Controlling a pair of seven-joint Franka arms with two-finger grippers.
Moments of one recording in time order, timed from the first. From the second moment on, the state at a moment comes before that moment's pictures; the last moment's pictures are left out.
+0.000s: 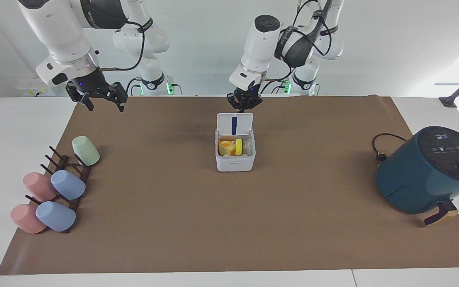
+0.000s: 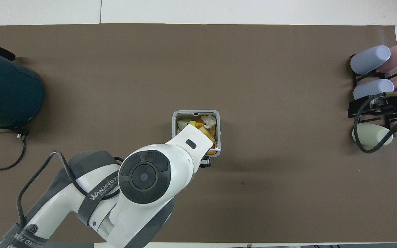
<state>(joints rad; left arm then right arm) -0.71 -0.04 -0.06 -2.01 -0.12 2.13 -0.76 -0.02 -0.05 0.04 -1.68 -0.01 1.57 0.07</state>
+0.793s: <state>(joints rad) -0.63 0.14 -0.05 -1.93 -0.14 2.29 -0.80 -0.02 -0.05 0.04 -1.68 -0.01 1.57 0.07</state>
